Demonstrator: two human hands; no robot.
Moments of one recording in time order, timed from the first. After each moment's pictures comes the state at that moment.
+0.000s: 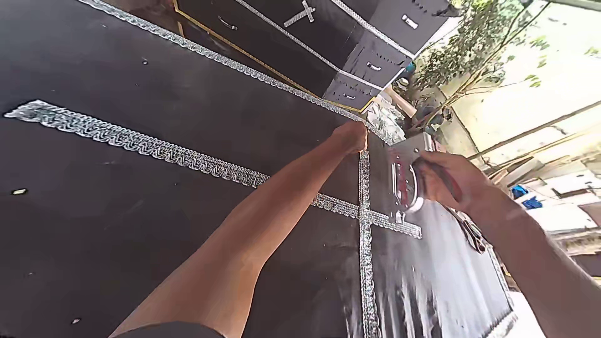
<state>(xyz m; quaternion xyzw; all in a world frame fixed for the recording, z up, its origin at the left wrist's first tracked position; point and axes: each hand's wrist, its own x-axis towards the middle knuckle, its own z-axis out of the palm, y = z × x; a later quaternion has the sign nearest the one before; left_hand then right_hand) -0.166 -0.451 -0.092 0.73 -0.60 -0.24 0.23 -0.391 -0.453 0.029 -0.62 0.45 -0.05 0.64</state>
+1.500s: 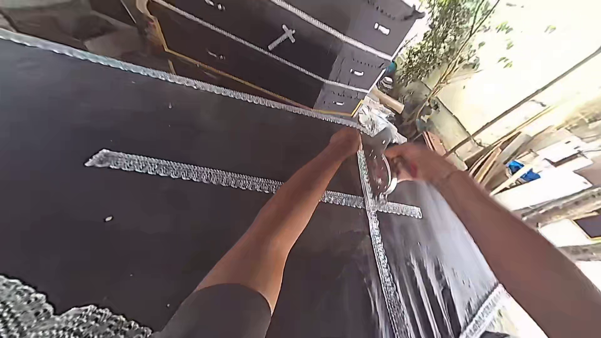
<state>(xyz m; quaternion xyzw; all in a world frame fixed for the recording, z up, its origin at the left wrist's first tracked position) -0.173 -0.439 -0.101 0.72 -0.63 -0.17 0.23 -0.356 -0.434 0.006 -0.64 0.53 -0.05 0.55</state>
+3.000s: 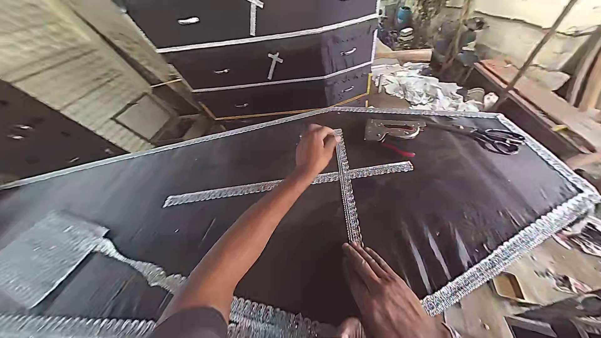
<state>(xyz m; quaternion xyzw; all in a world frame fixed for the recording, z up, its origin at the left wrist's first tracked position) -0.252 -0.335 -0.075 0.76 -0.58 0.01 0.29 -0.541 -0.198 -0.132 -0.96 0.14 -0.17 0.15</state>
